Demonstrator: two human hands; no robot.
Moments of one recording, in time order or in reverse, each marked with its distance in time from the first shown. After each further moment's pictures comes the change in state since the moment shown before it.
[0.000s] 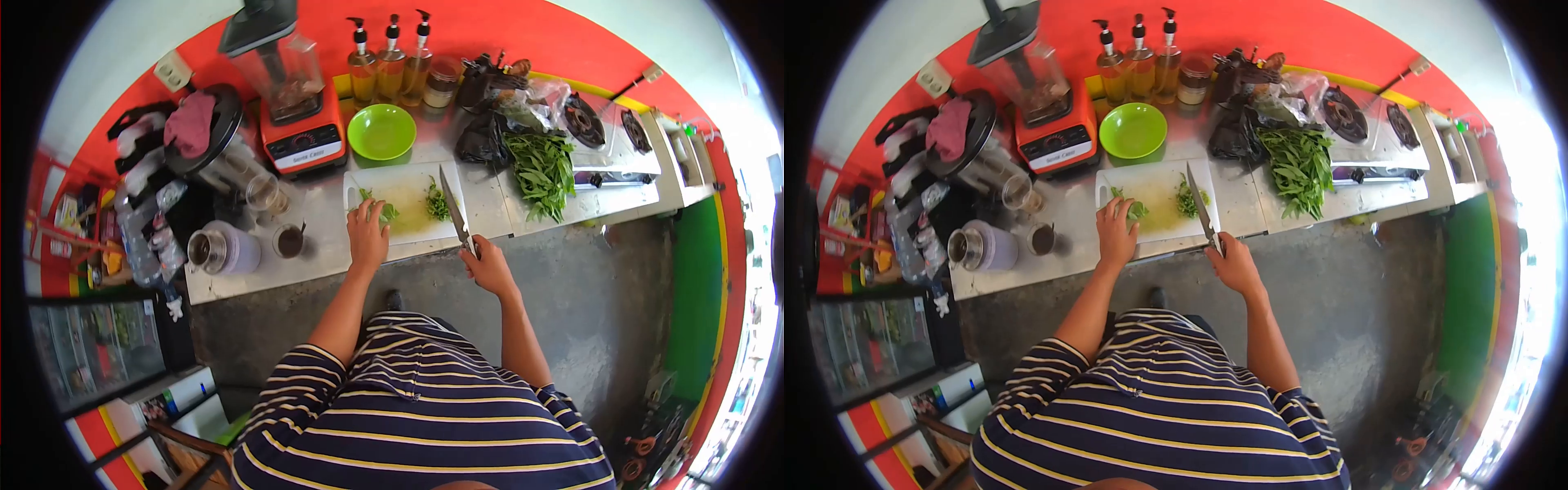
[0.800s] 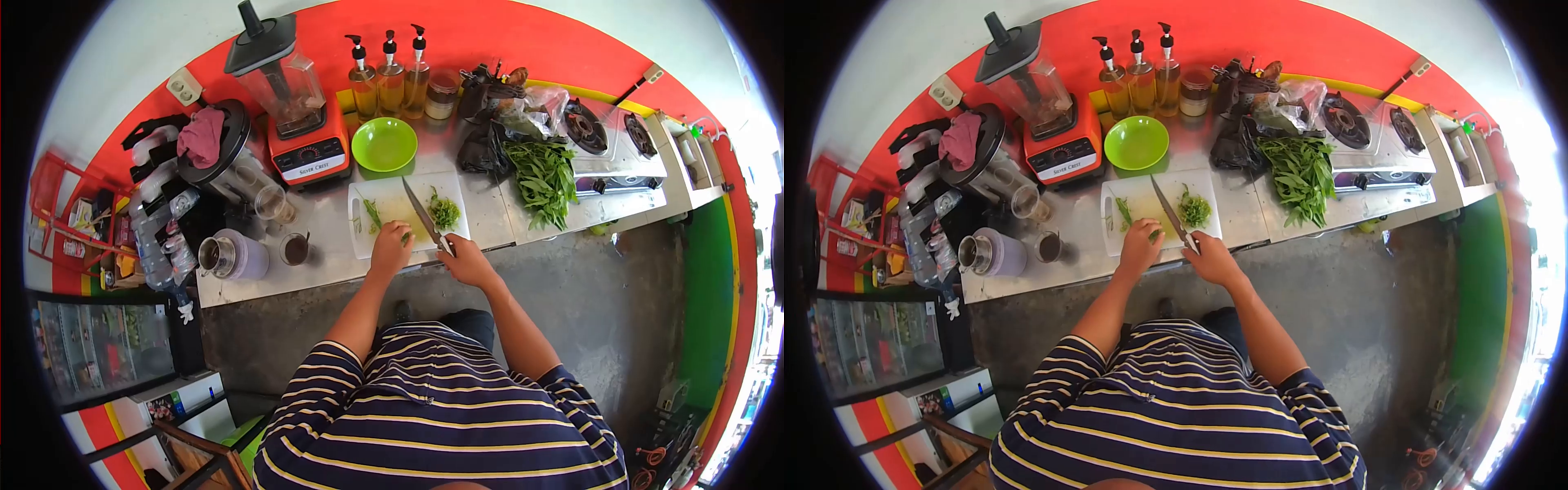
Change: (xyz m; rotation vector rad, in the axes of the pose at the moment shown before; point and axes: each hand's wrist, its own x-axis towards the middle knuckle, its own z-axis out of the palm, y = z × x) left_hand -0.003 0.008 0.045 -0.232 -0.026 0.119; right_hand 0.031 -0.019 0.019 -0.060 -0.183 -0.147
